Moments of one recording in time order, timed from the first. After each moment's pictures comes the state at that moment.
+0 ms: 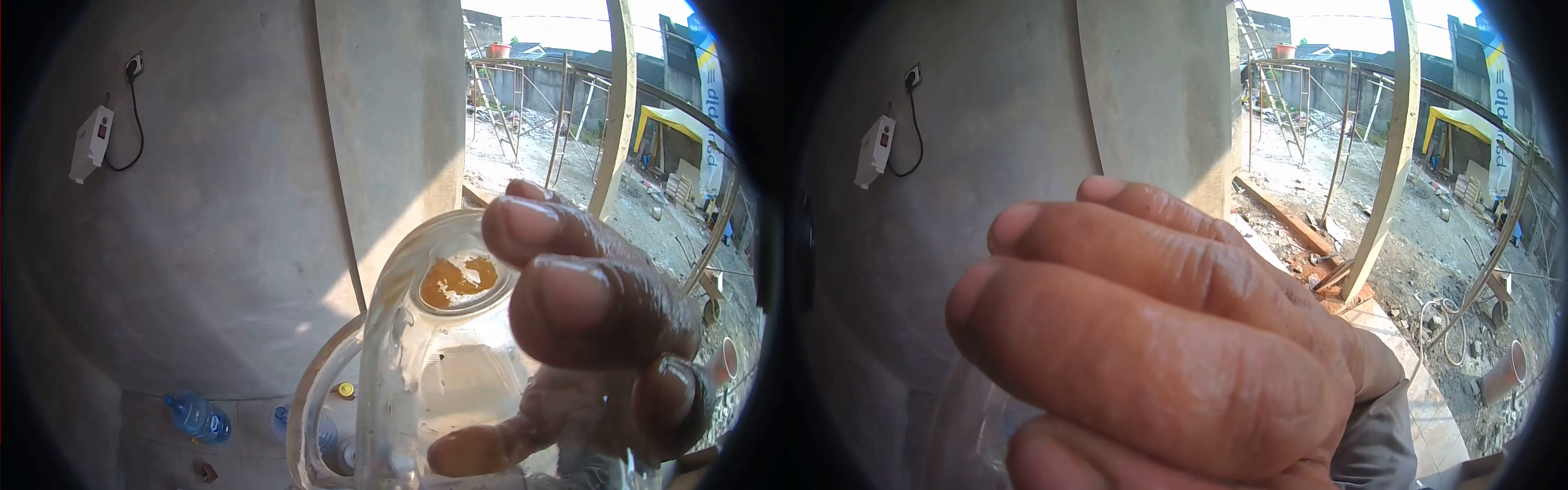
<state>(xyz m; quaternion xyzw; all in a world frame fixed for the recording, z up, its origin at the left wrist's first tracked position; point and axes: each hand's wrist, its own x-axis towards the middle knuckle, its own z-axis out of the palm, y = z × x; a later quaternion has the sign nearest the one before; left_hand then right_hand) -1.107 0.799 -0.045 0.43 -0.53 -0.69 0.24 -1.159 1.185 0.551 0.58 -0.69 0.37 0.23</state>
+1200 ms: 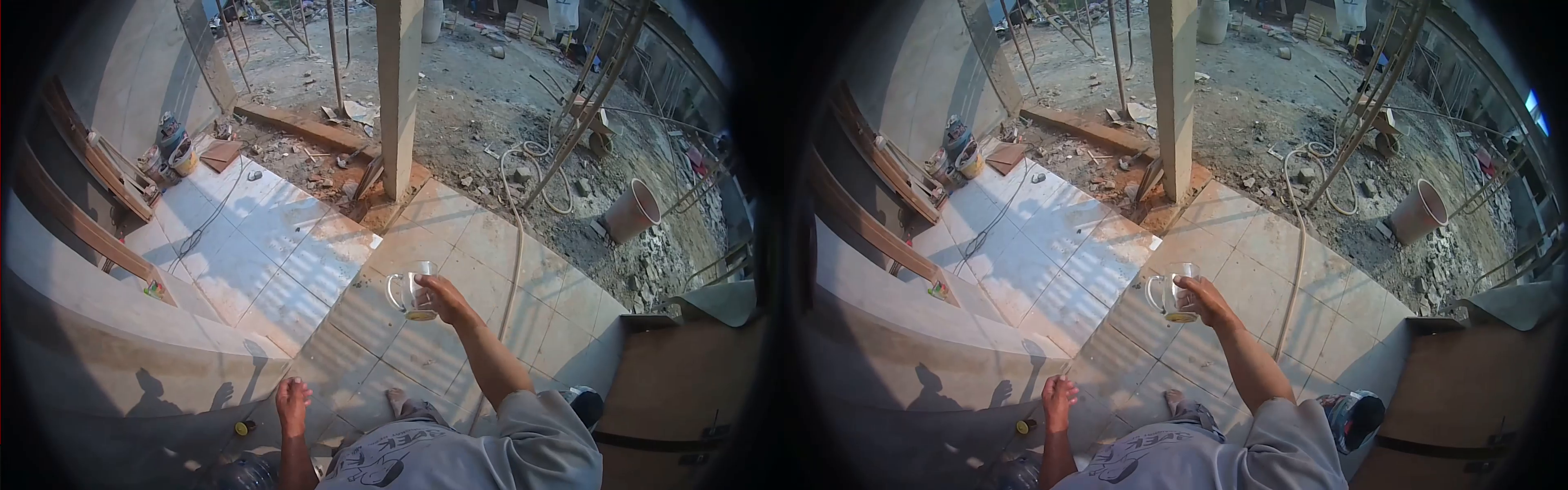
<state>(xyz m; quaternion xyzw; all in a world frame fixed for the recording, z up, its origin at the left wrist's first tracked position) -1.517 1.342 0.045 0.18 -0.73 -0.63 -0.19 -1.539 1.769 0.080 -0.23 -0.52 0.82 -0.03</state>
